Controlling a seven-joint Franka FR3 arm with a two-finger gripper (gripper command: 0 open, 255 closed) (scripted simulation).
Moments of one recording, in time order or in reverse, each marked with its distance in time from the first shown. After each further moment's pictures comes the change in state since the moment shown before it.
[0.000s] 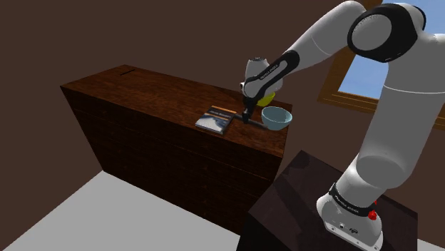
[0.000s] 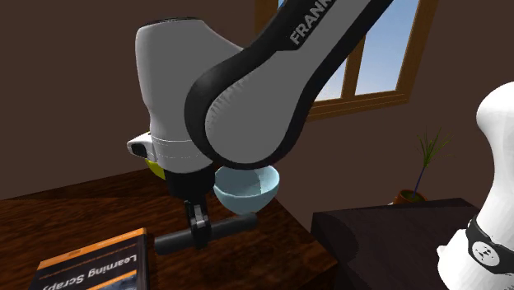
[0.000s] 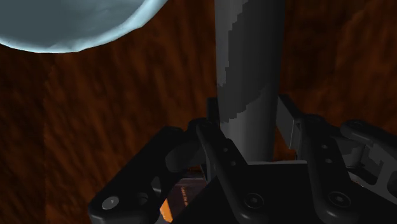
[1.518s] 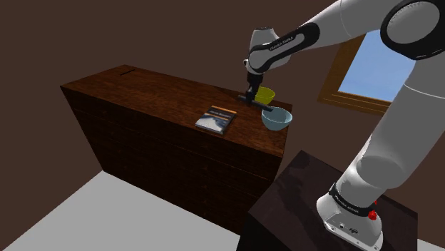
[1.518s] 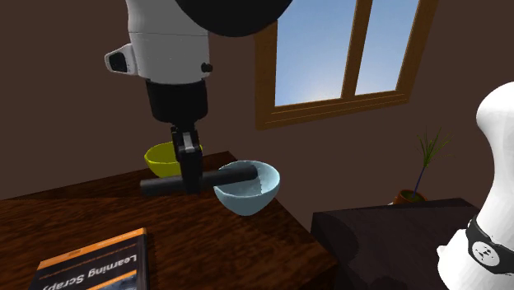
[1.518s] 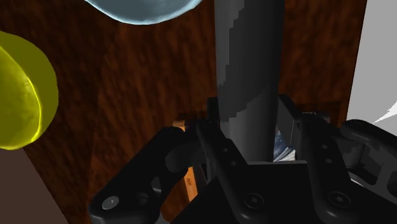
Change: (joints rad) arm -0.001 -0.181 -0.005 0.098 -0.002 -0.278 -0.022
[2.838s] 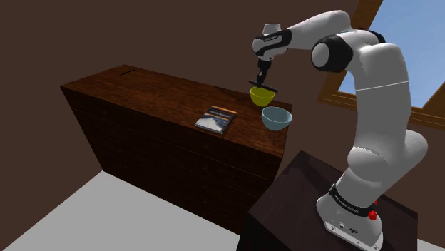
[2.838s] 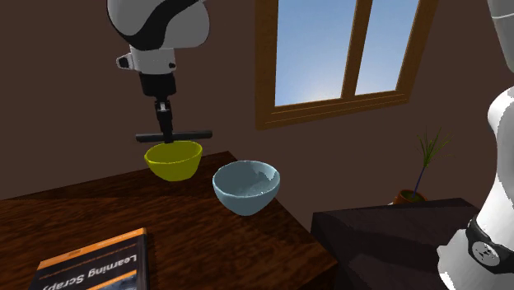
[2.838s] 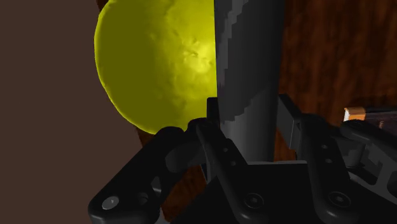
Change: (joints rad) arm -0.263 0.549 -0.084 0.781 0.139 -0.221 -0.382
